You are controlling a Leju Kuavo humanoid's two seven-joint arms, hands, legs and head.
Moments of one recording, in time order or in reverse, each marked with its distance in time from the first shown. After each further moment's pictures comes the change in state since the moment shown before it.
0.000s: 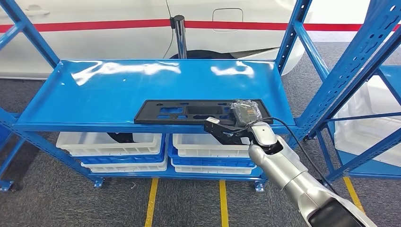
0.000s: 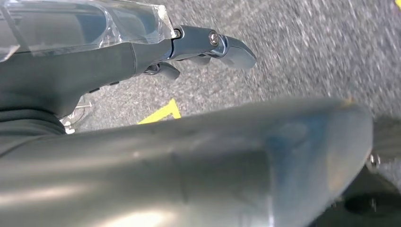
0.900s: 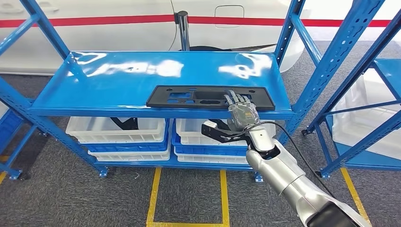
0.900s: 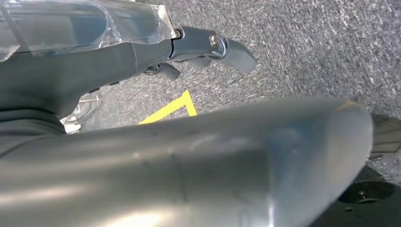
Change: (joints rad) left arm 0.003 -0.002 -0.005 -0.002 0.000 0.012 0.022; right arm 0.031 -0.002 0.000 -0.023 0.065 -0.113 0.001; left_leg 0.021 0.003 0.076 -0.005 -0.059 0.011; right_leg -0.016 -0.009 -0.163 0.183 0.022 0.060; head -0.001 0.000
